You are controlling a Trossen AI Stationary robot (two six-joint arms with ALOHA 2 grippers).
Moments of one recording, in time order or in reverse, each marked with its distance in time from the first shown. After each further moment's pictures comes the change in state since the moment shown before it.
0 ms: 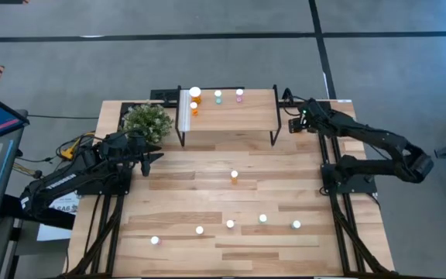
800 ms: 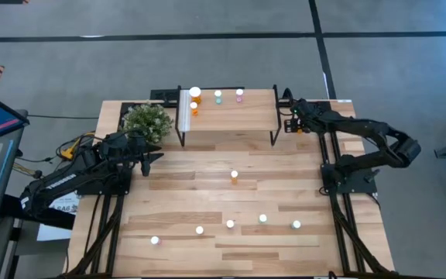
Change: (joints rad) left arm 0.000 0.000 0.000 0.000 0.000 0.000; right arm -0.027 0.212 -0.001 0.112 0.020 0.035
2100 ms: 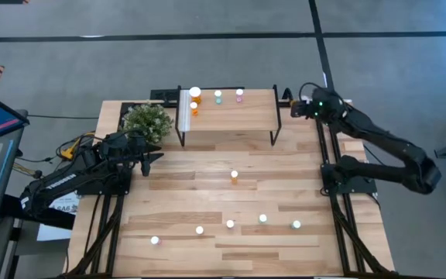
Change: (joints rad) left arm 0.000 0.000 0.000 0.000 0.000 0.000; right arm 0.090 -0.401 0.156 -0.032 -0.001 -0.034
